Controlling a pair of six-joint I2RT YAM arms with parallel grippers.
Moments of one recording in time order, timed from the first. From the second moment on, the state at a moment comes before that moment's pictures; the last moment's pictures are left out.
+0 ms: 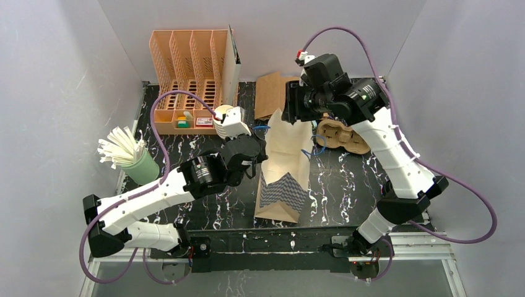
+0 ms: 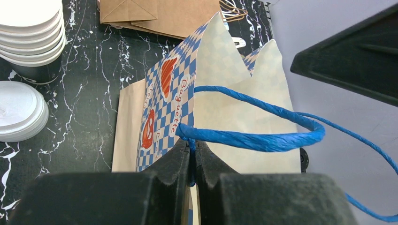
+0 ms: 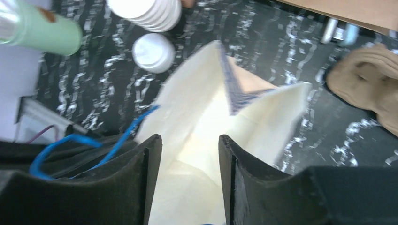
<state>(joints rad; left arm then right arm) -1.14 1.19 1.23 -0.51 -0.75 -0.87 0.74 1.59 2.14 -1.24 -0.03 0.43</state>
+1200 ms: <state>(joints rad) -1.14 1.14 1.17 -0.55 -0.78 -0.89 0.70 1.58 1.96 -1.20 0.17 0.42</state>
